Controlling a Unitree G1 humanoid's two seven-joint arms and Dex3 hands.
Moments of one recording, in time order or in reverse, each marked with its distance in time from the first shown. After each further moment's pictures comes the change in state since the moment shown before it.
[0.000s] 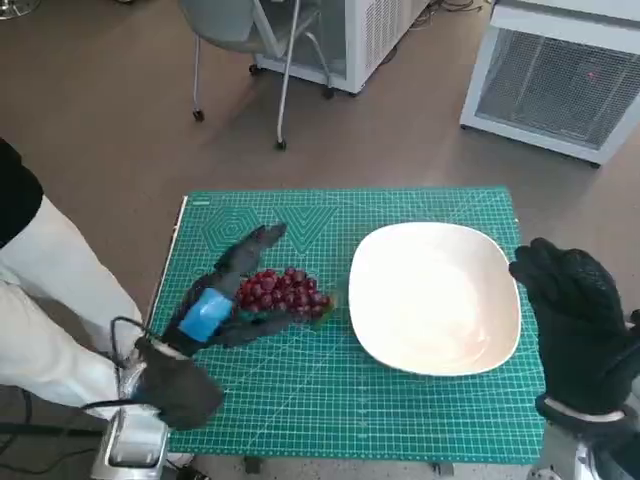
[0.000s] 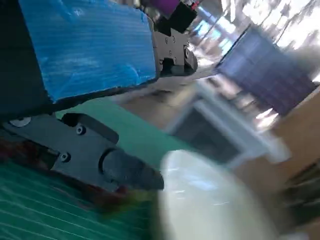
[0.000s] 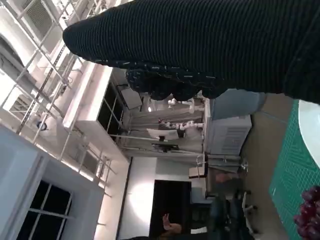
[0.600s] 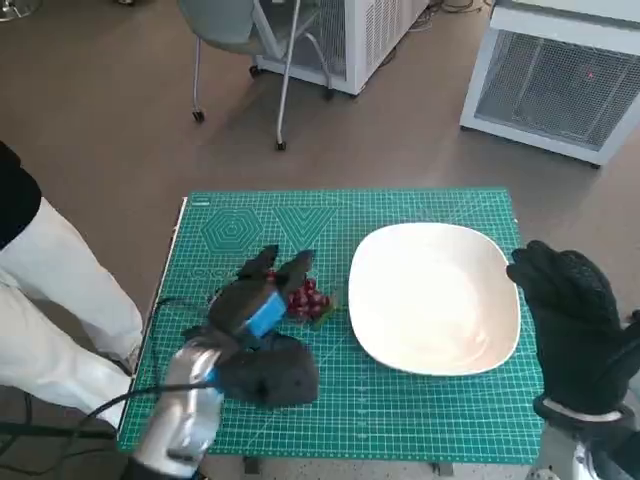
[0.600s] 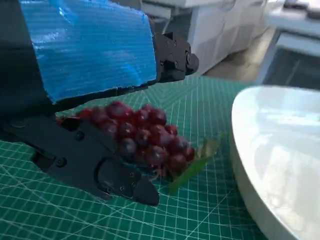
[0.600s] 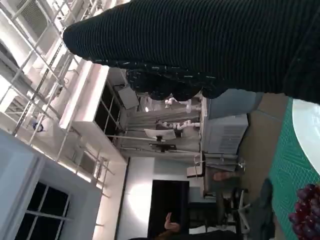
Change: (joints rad) left arm -0.140 -0.018 -0.282 0.090 0.346 0.411 -0.024; right arm -0.001 0.000 -0.002 0.023 0.002 -0.001 0.007
